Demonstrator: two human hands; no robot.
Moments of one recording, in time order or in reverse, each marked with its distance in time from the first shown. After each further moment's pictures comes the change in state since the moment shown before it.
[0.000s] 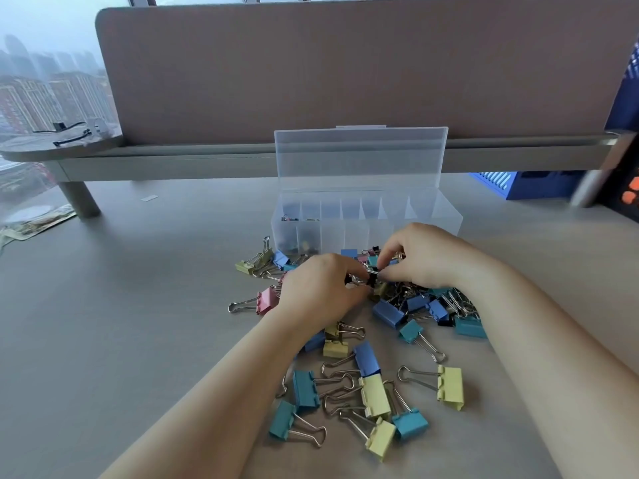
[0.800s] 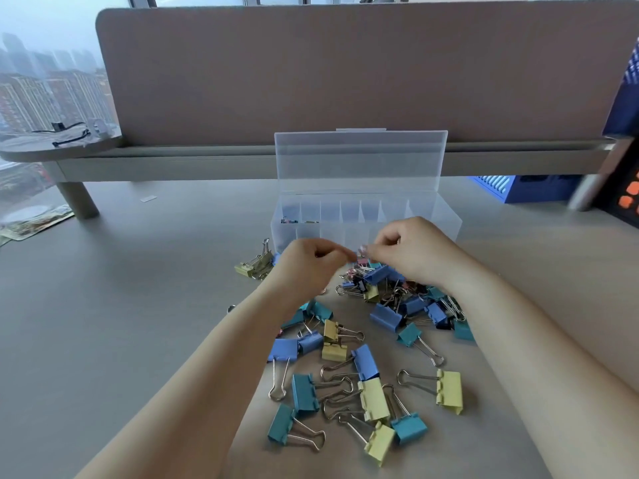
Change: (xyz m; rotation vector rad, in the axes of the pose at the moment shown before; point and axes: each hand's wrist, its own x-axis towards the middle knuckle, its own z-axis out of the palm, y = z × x) left_hand 0.006 -0.005 -0.023 -0.643 0.005 -0.254; right_hand 0.003 -0.008 0.009 0.356 0.187 -0.027
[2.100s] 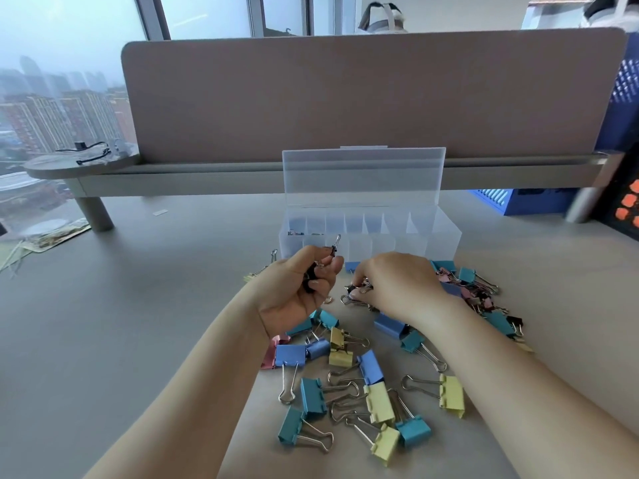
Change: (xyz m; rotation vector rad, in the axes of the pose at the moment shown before) left_hand -0.006 -0.006 -0.021 -1.116 -0.349 -0.324; right_hand -0.008 -0.009 0.032 -0.668 0.027 -0.195
